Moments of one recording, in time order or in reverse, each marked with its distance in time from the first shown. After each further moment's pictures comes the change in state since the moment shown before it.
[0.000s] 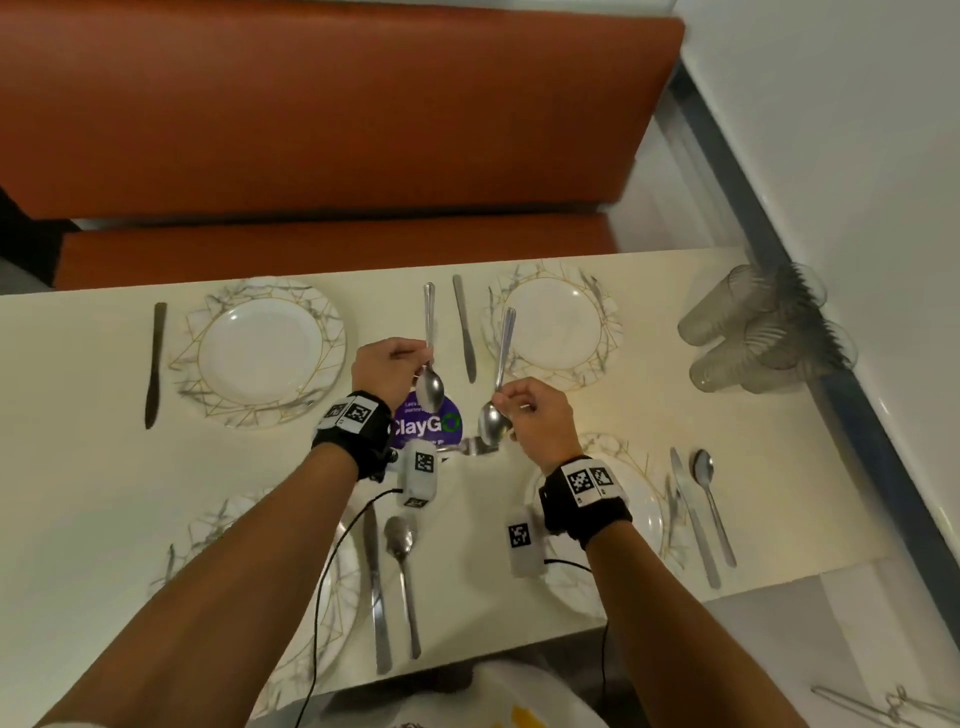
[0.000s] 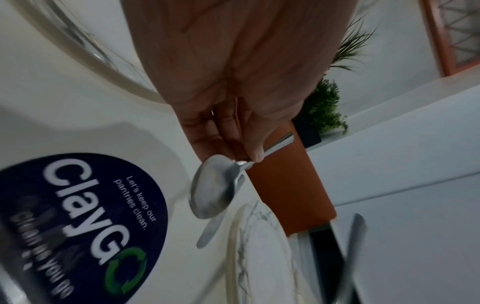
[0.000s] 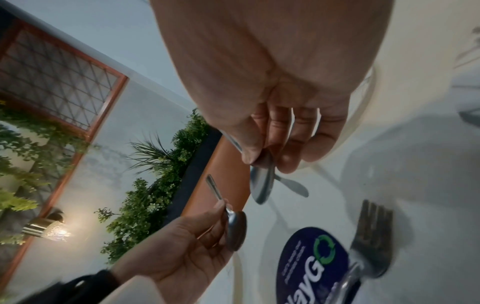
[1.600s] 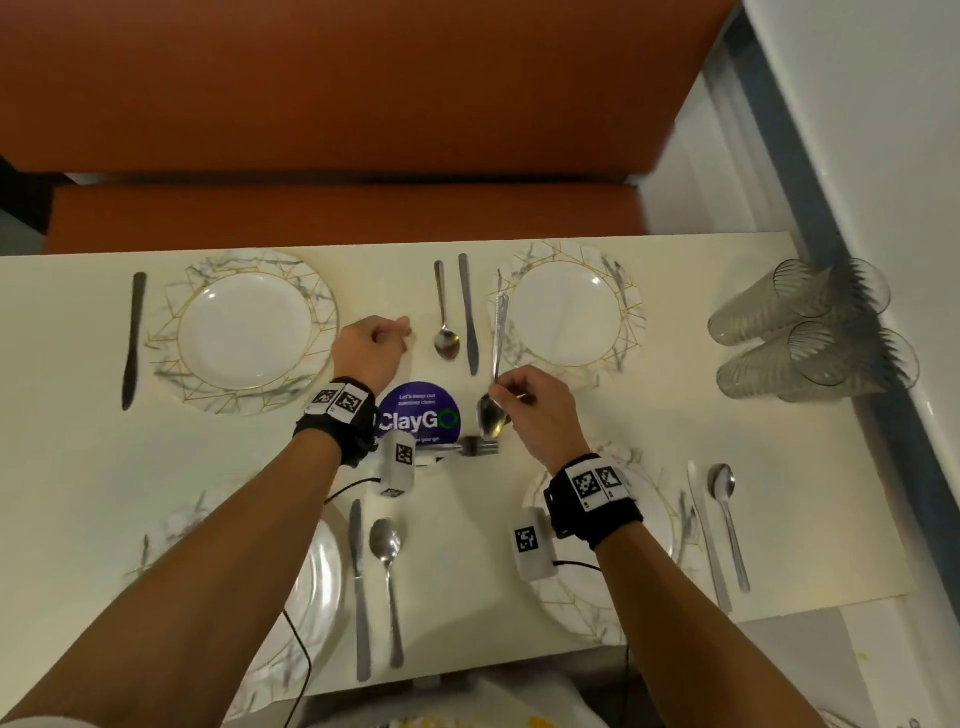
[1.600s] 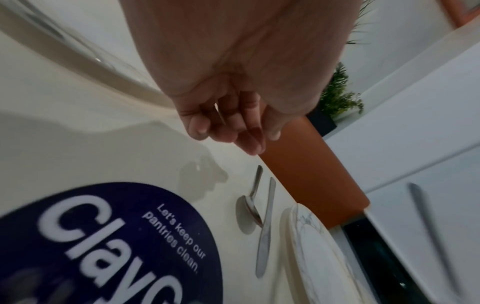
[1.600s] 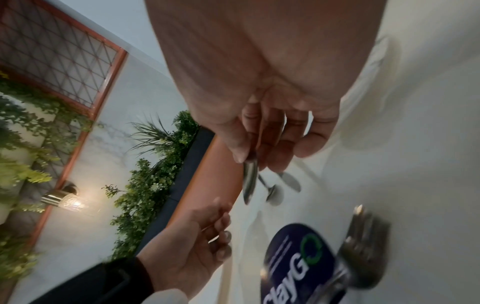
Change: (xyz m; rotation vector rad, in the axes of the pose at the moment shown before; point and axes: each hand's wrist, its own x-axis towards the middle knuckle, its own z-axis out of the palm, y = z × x) left_hand 0.034 -0.010 0.008 0.273 0.134 0.050; right_hand 0.037 0.014 -0.003 -0.082 -0.111 -0.112
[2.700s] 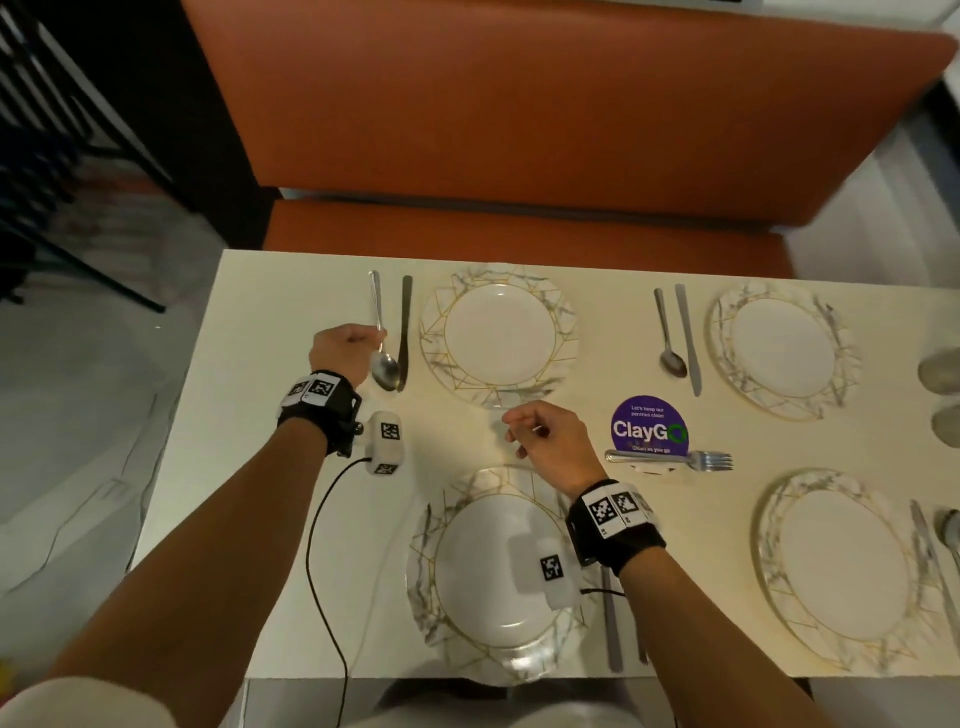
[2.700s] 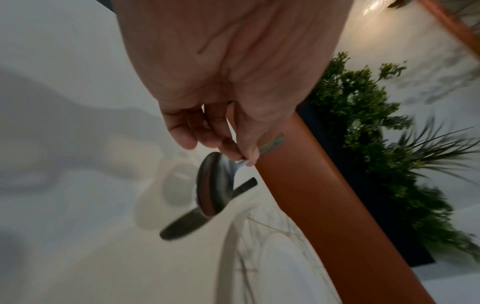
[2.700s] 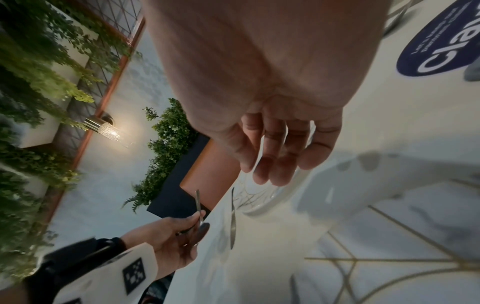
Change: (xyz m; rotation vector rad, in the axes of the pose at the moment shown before) left_hand 0.071 -0.177 -0.332 -0.122 0.144 -0.174; right_hand -0.070 -0.128 0.279 0.019 -0.210 0.037
